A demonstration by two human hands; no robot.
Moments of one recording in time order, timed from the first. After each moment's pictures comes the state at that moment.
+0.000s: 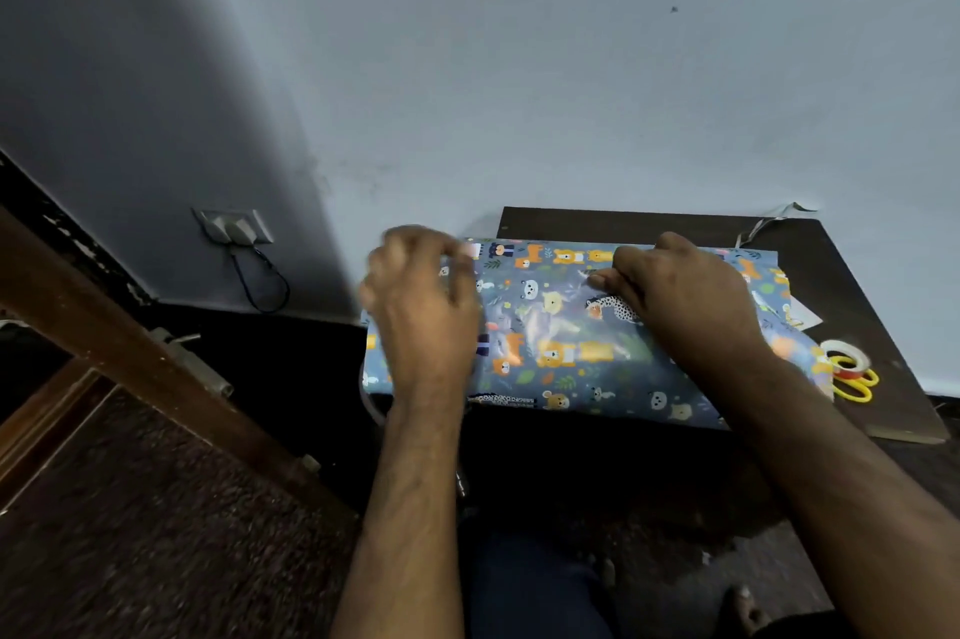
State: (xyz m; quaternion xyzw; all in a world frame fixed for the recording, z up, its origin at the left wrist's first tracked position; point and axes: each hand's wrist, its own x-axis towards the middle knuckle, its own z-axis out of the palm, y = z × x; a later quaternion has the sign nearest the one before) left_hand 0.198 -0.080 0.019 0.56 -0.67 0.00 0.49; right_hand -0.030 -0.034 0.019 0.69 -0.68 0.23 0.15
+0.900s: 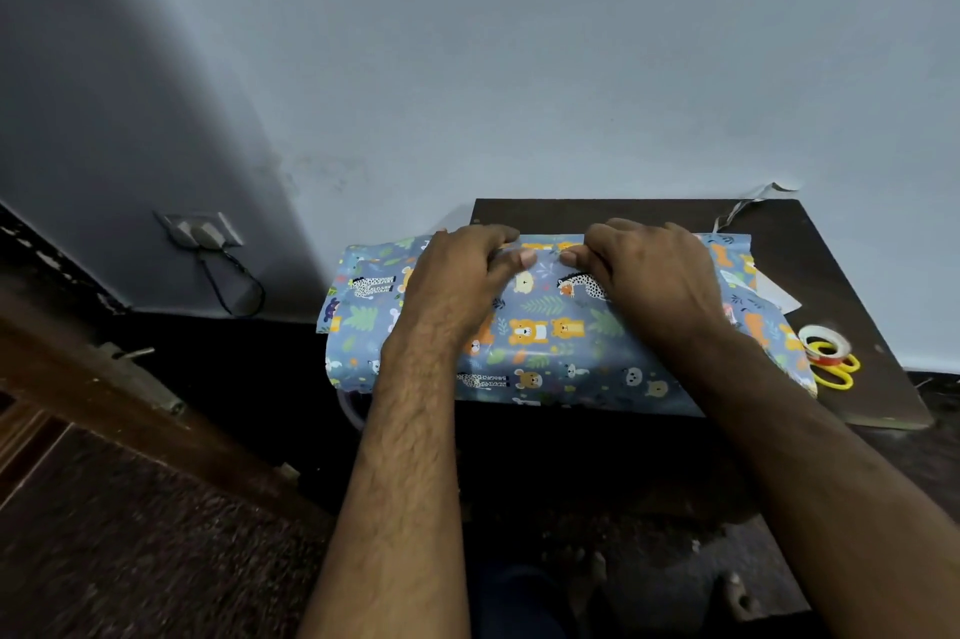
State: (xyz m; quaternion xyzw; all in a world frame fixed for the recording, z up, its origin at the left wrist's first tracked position) left_hand 0.151 -0.115 0.029 0.51 -0.79 -0.25 0.23; right_hand -0.047 -0.062 0.004 0.71 -0.63 0.26 0.18
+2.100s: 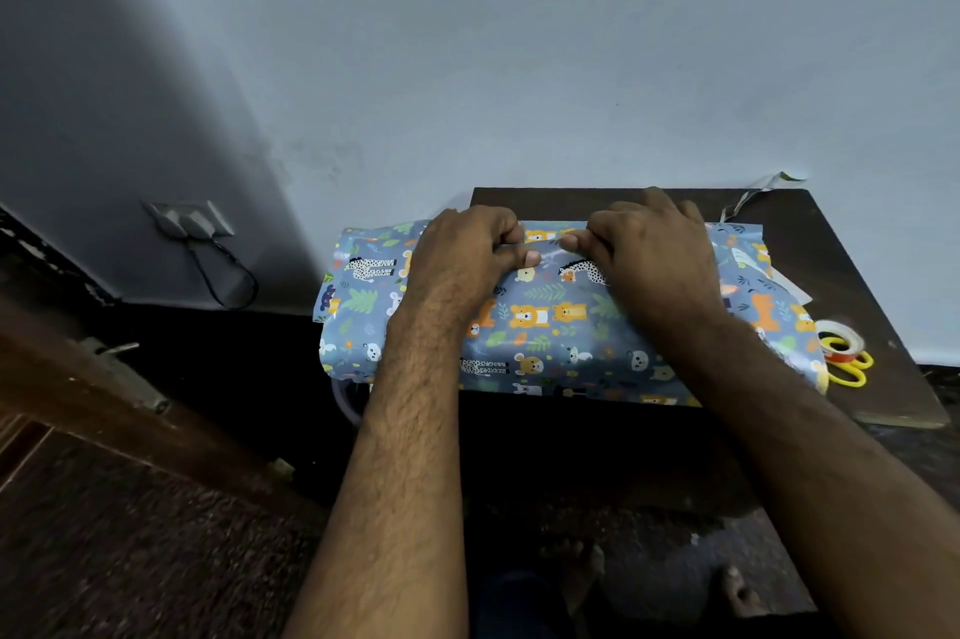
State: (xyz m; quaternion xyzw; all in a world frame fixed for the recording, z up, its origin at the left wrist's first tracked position) left_hand 0.144 -0.135 0.020 0.48 -0.80 -0.27 0.24; right_hand -0.042 -0.073 0.001 0.67 -0.68 0.26 0.16
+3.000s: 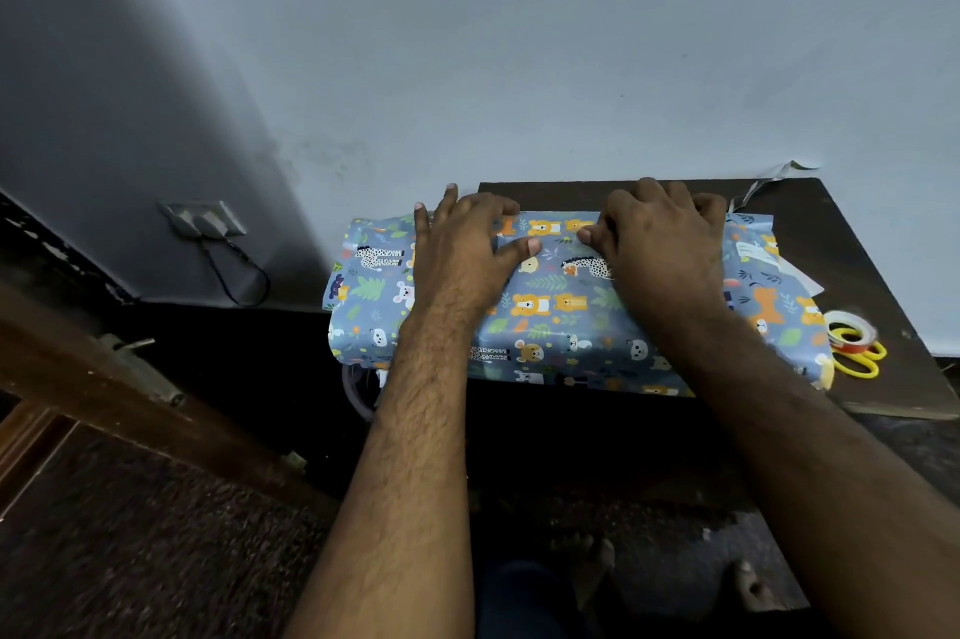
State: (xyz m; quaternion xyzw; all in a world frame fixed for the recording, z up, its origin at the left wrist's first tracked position) left_hand 0.141 -0.140 0.002 0.53 -0.79 -0.14 0.27; right_hand -0.038 -0.070 0.002 0.60 -0.75 0.23 0.14
